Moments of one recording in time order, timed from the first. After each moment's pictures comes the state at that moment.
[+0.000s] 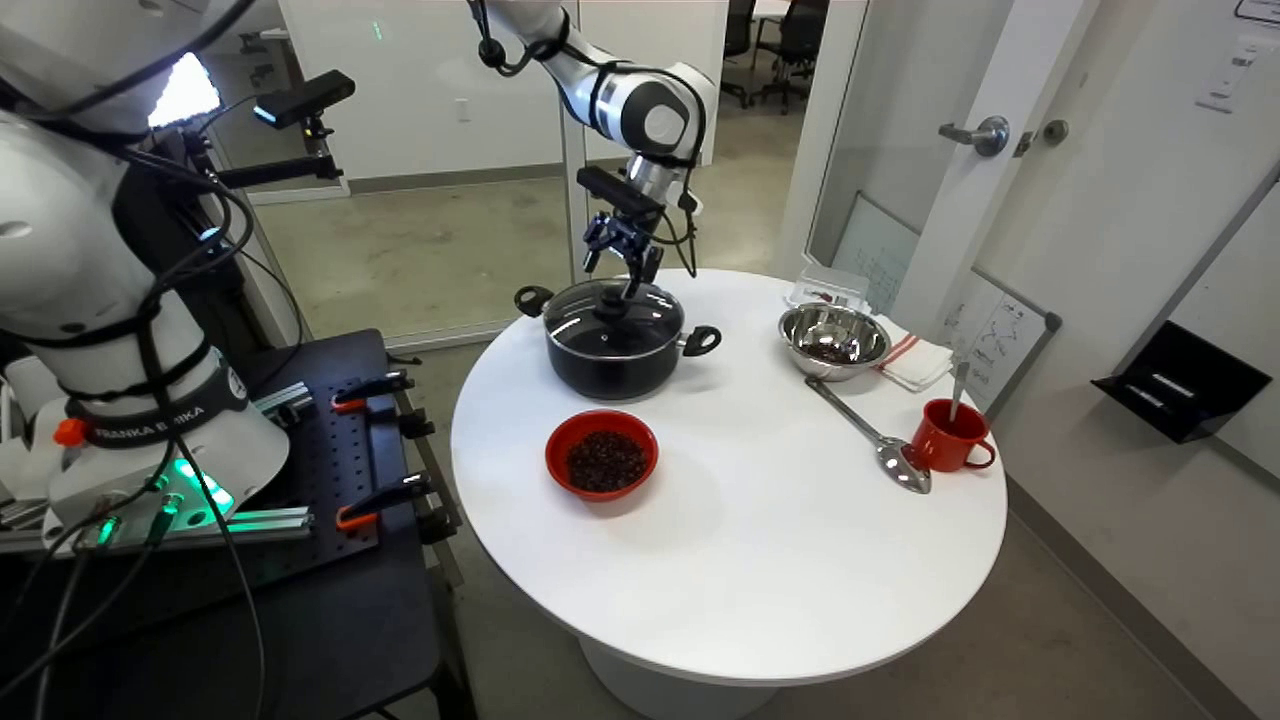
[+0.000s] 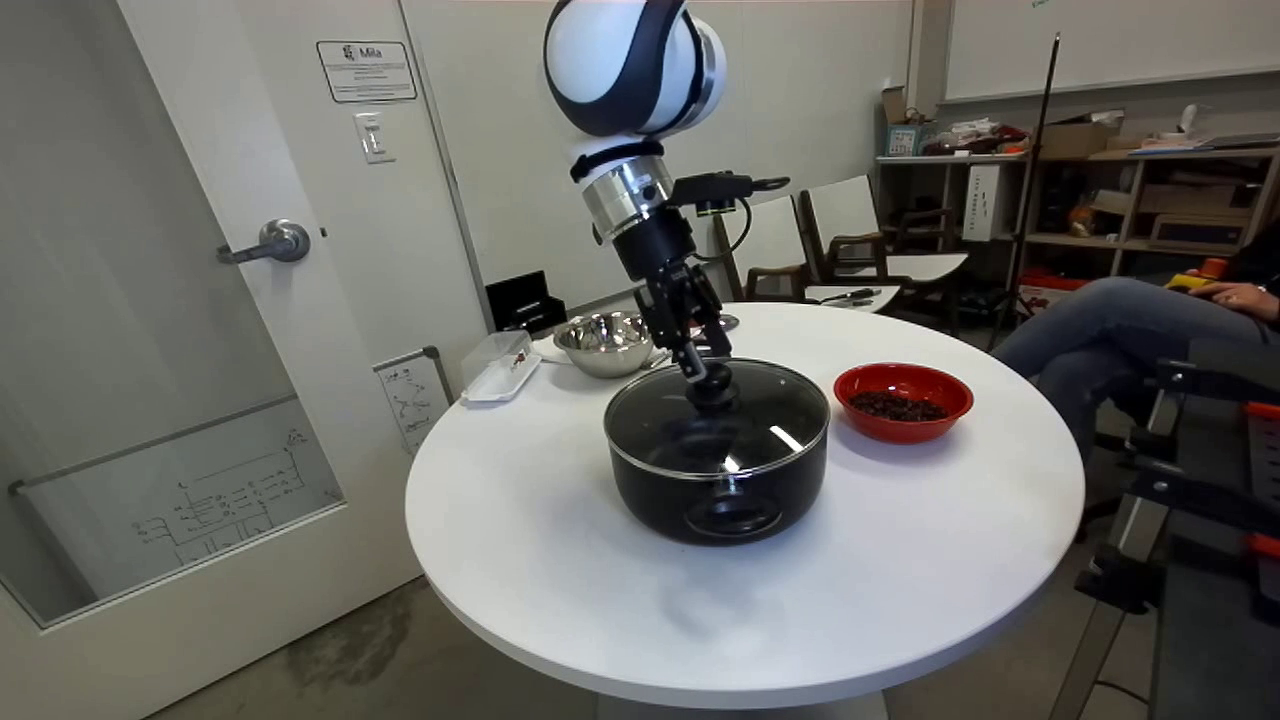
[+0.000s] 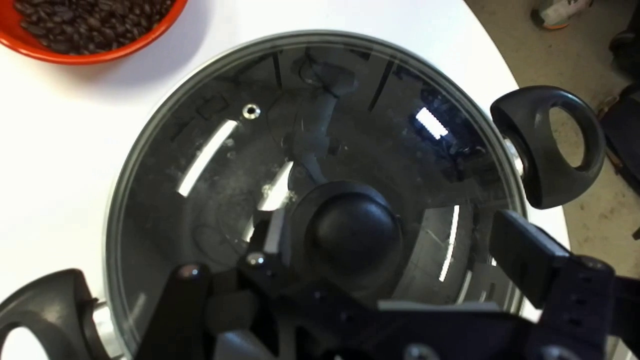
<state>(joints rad) 0.12 0.73 0.12 -1.59 -0.03 1.88 -0.14</state>
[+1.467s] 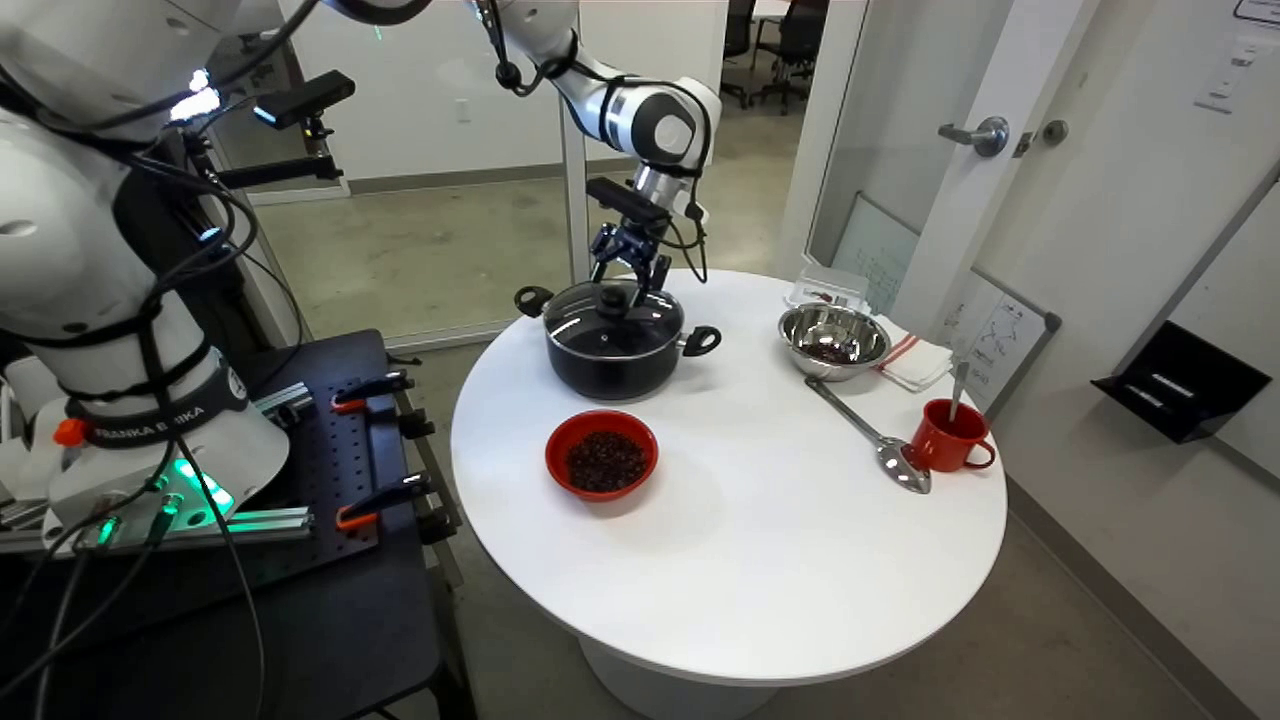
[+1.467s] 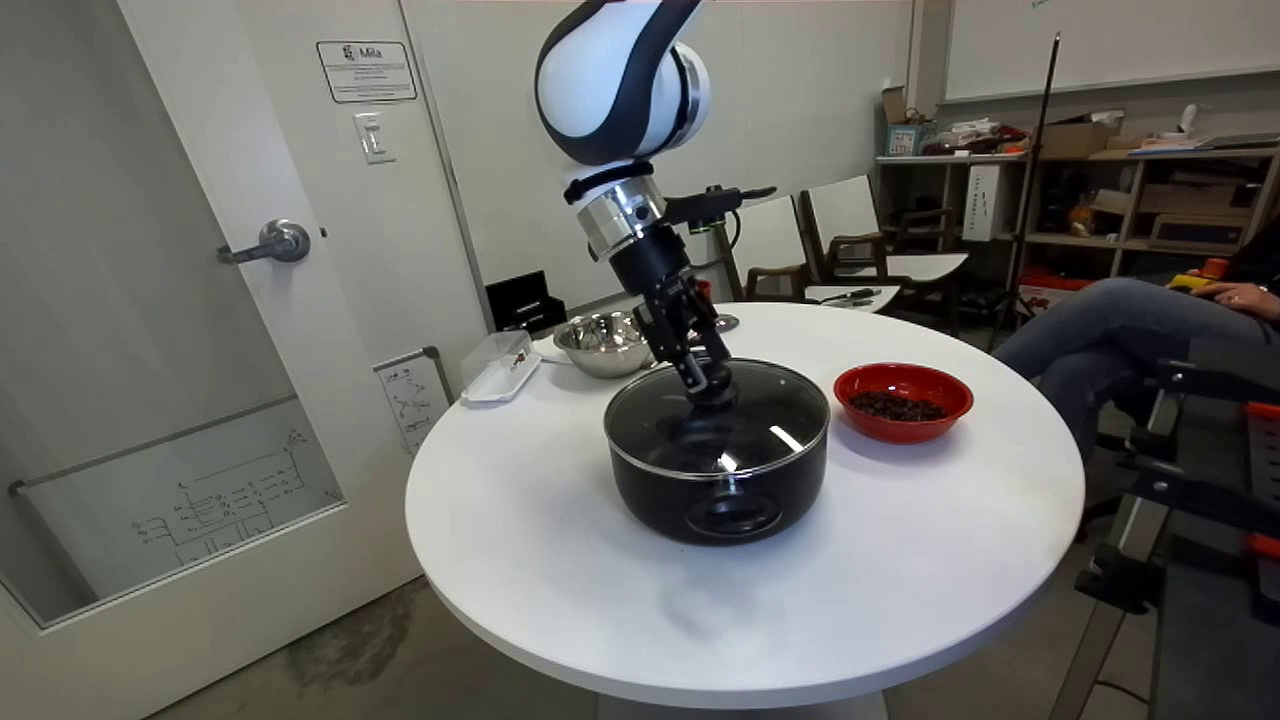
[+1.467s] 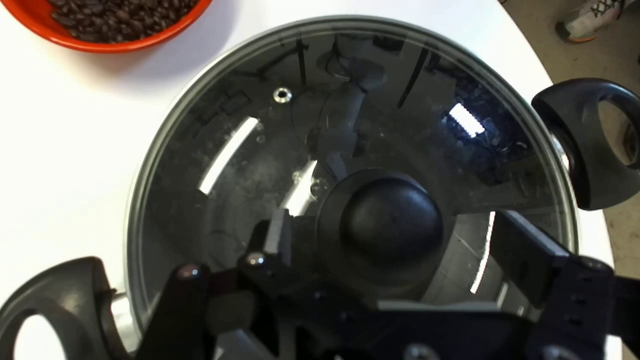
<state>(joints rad) 0.13 0.81 0.10 -1.50 -0.08 1.83 -0.14</state>
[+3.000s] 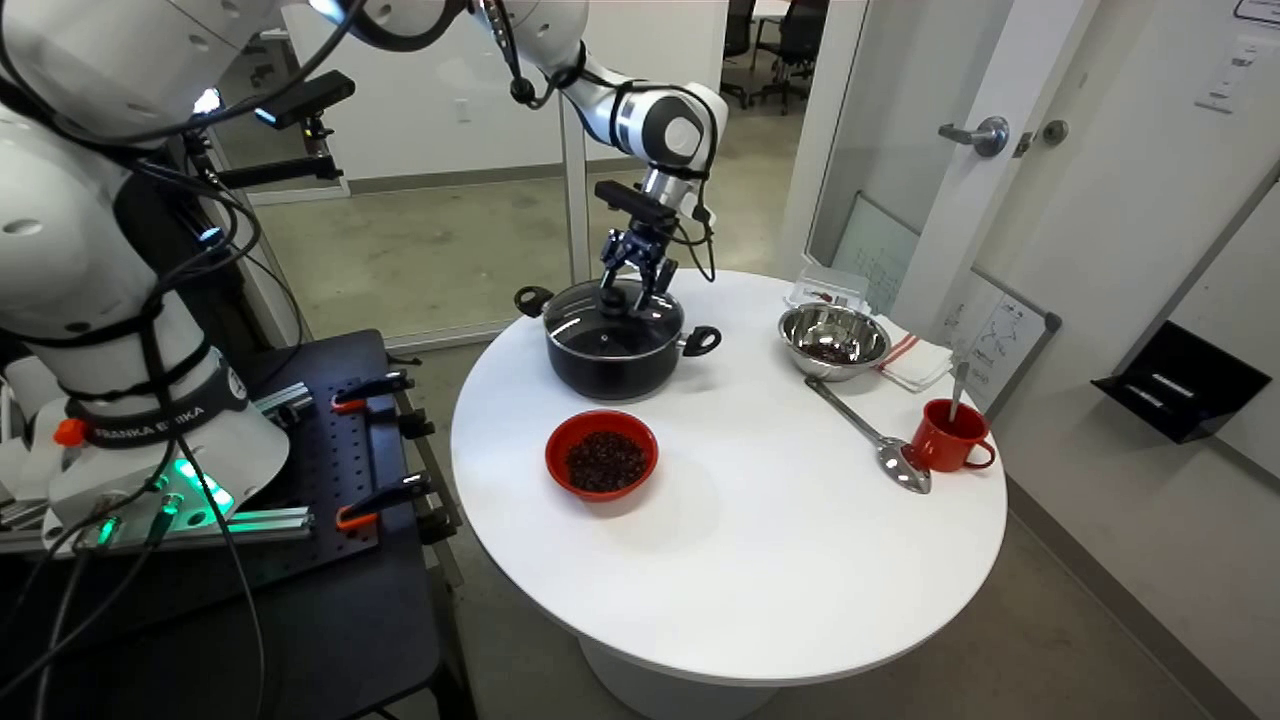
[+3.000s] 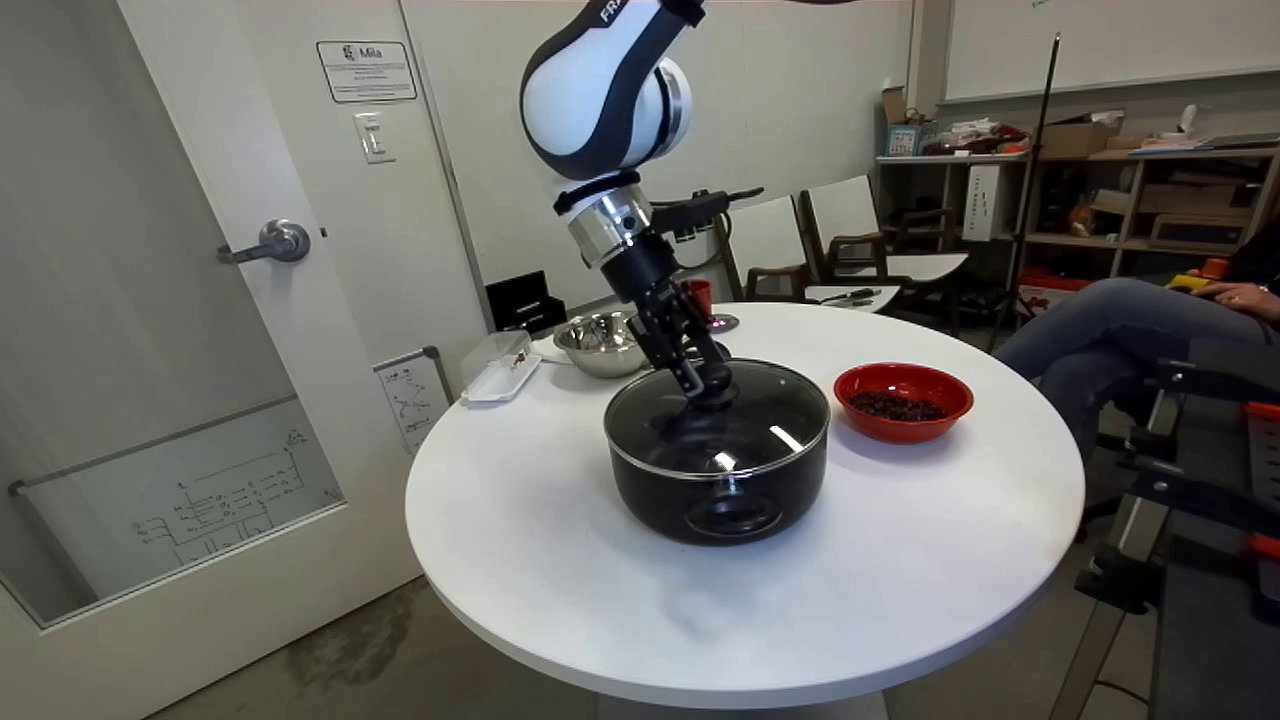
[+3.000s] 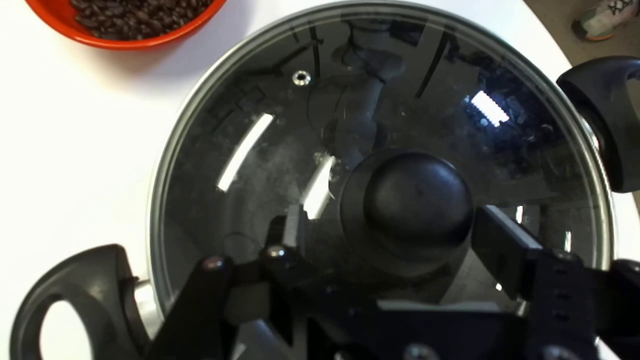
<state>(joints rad) 0.16 0.88 0.08 -1.39 -0.10 1.77 -0.11</state>
